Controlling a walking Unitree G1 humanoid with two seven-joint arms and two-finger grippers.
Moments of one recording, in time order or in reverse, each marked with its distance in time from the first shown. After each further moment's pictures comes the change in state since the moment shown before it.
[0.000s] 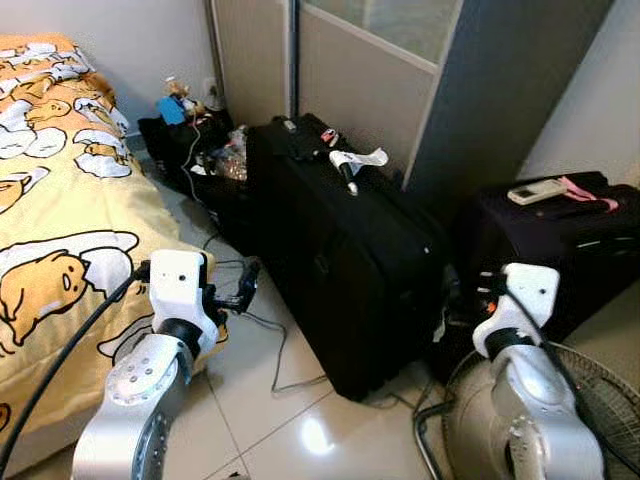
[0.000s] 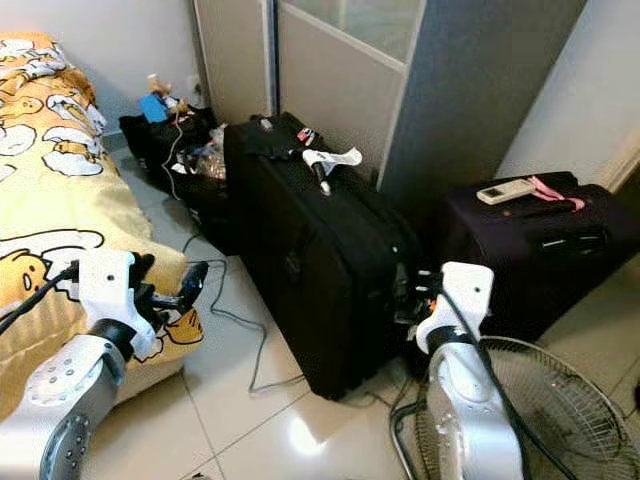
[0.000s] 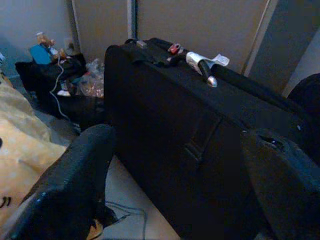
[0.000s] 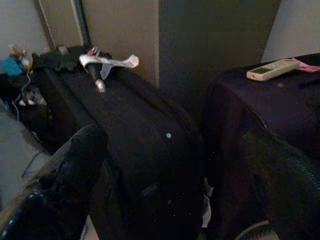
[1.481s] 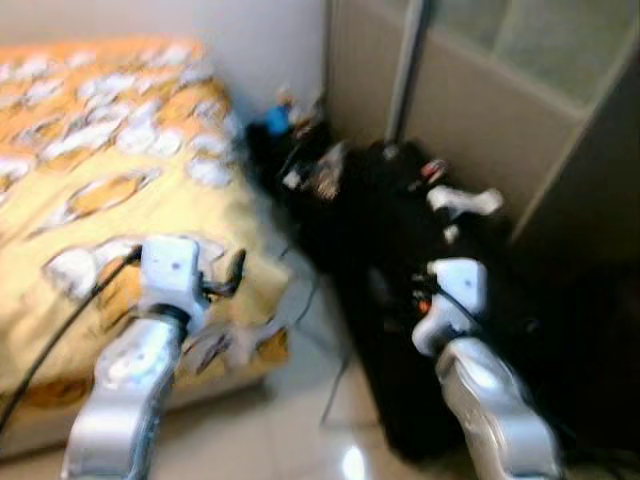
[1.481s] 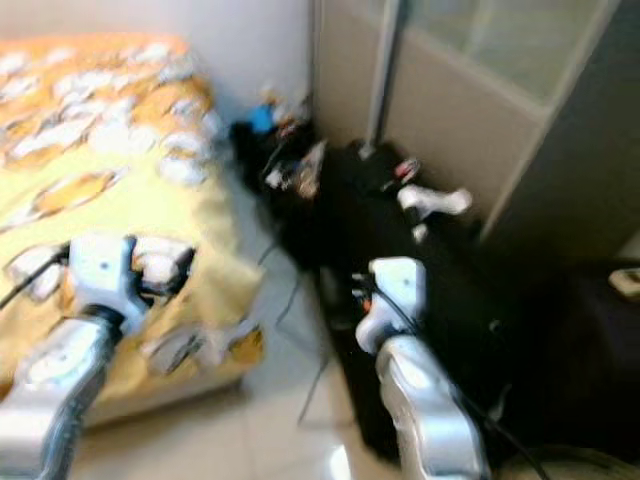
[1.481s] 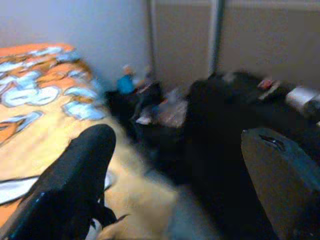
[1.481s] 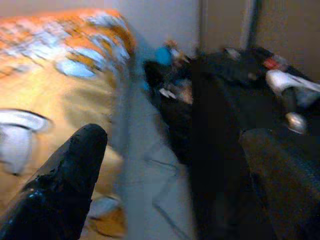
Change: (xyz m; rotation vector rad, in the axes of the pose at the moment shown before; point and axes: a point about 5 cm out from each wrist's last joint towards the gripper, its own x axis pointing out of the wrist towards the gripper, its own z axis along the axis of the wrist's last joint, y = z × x) left arm 0.016 -0.007 0.011 0.086 -0.086 -0.039; right arm 0.005 0.043 -0.021 0.000 0.066 0.294
